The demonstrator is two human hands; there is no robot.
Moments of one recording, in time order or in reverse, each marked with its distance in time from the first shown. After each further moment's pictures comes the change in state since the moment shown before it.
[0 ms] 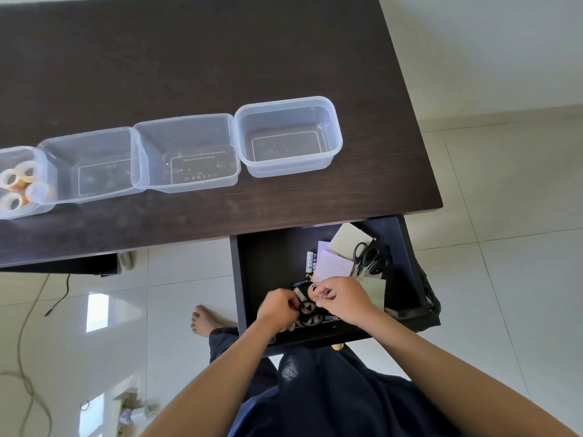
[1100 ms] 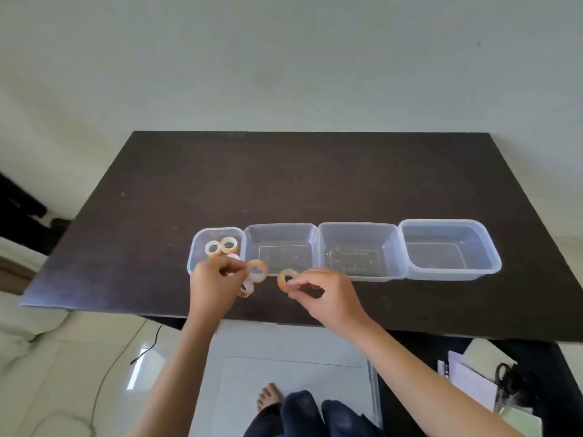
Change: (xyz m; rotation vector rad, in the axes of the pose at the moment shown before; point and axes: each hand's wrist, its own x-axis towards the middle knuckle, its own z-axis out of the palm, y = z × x) left_hand -0.151 -0.123 -0.369 -0.474 0.918 0.090; right_hand 0.048 -0.356 0.058 0.168 0.308 -0.818
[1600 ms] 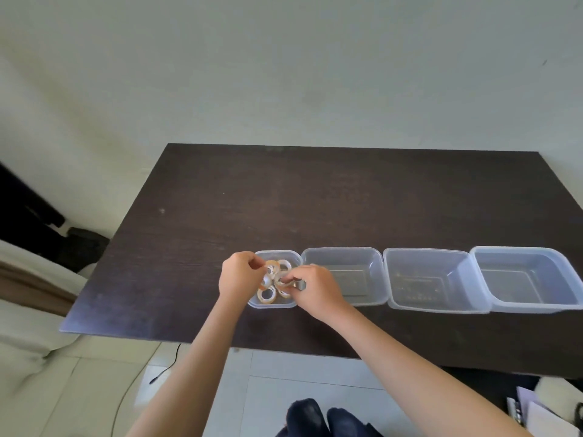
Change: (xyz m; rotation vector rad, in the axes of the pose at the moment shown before) left_hand 0.133 -0.059 -0.045 0.196 -0.088 -0.045; right_hand 0.115 -0.024 0.132 -0.213 -0.137 0.150
